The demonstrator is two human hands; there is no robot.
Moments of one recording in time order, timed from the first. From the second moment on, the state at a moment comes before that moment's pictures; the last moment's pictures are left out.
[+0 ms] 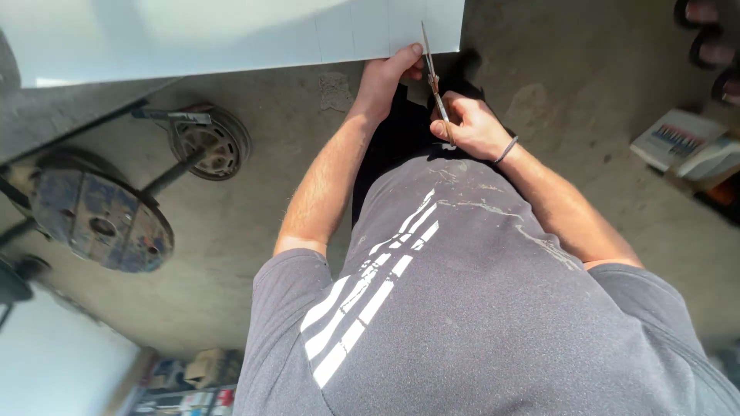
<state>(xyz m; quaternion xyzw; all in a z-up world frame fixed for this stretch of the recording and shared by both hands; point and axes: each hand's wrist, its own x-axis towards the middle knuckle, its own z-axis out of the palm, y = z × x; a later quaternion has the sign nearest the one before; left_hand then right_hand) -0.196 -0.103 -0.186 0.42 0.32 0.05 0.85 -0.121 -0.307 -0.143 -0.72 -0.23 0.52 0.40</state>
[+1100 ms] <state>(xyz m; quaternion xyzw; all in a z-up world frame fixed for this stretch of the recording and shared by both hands) -0.223 -0.079 -0.184 0.56 0.22 -0.06 0.80 -0.203 -0.281 -0.148 -0.77 -0.18 0.40 0.46</state>
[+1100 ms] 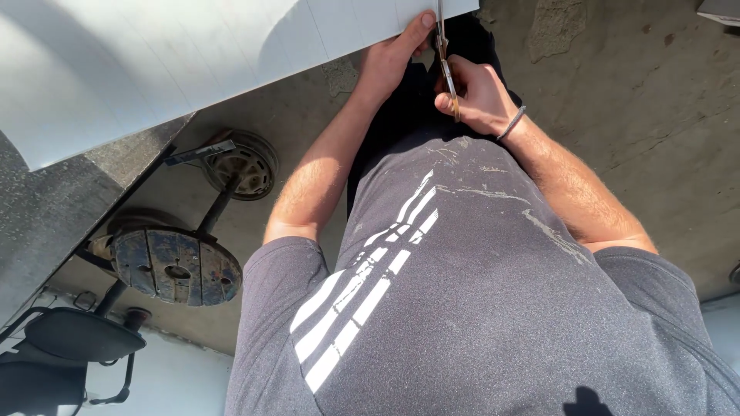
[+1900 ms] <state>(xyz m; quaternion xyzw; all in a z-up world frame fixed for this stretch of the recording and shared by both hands) -0.223 -0.080 -0.196 0.58 0.22 -0.08 0.78 -0.208 -0.284 -0.152 -0.76 -0.15 0.37 0.51</state>
